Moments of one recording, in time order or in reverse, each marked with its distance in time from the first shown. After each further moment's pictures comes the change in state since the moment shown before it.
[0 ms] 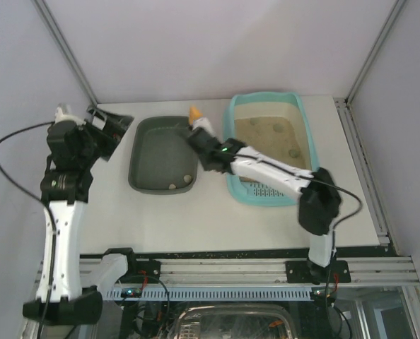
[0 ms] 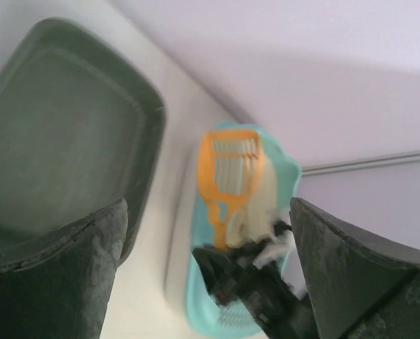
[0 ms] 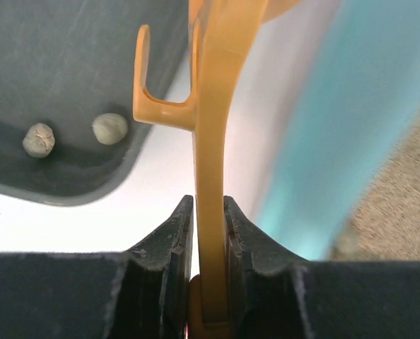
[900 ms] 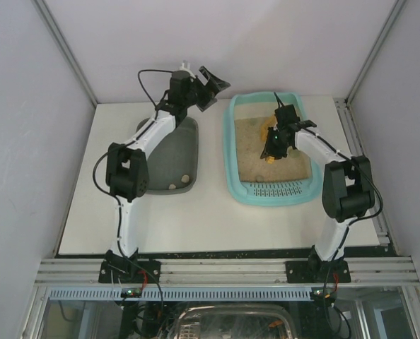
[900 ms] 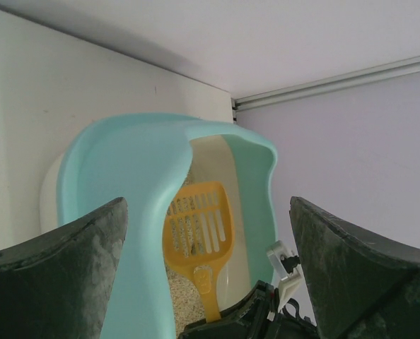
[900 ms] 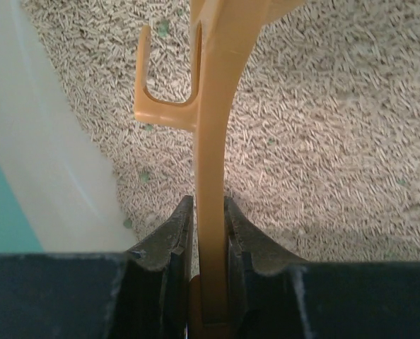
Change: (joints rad) left arm -0.405 1.271 0.704 0.666 0.171 -0.132; right arm -0.711 -0.172 -0.367 0.066 -0.647 0.178
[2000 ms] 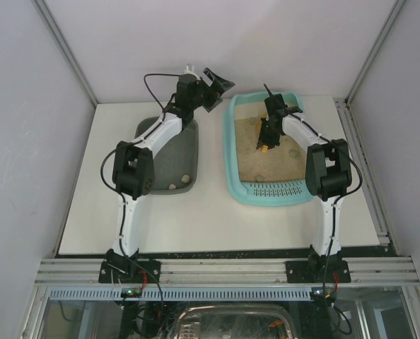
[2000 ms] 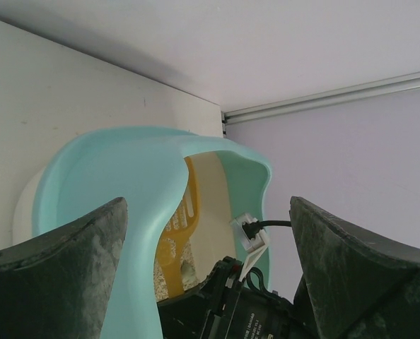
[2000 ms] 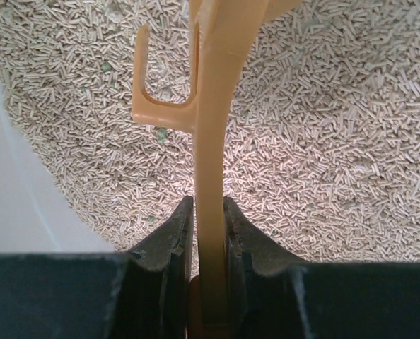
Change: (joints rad) left arm -0.037 0.087 0.027 0.097 -0.051 -0.068; right arm 0.008 0.320 0.359 -0.108 0.073 -0.001
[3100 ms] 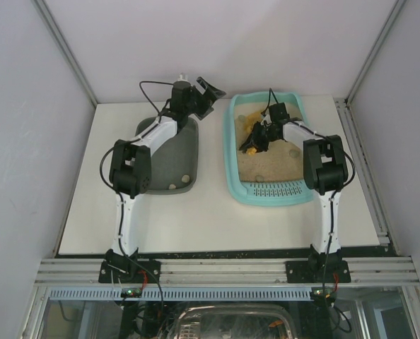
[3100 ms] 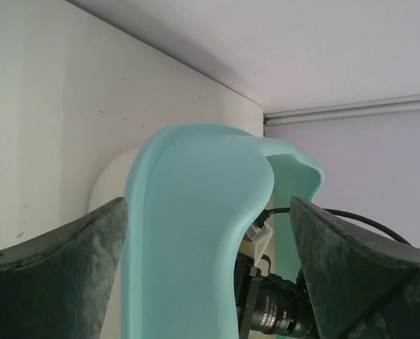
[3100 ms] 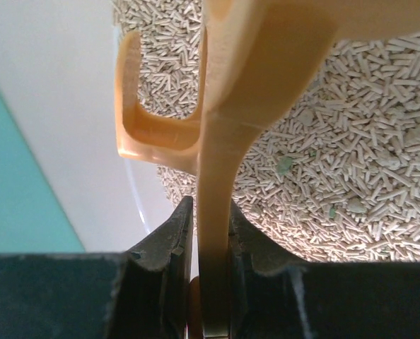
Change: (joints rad) left arm 0.049 -0.001 -0.099 -0.002 0.002 0.026; right arm -0.040 0.112 -0.076 0.290 -0.533 0.144
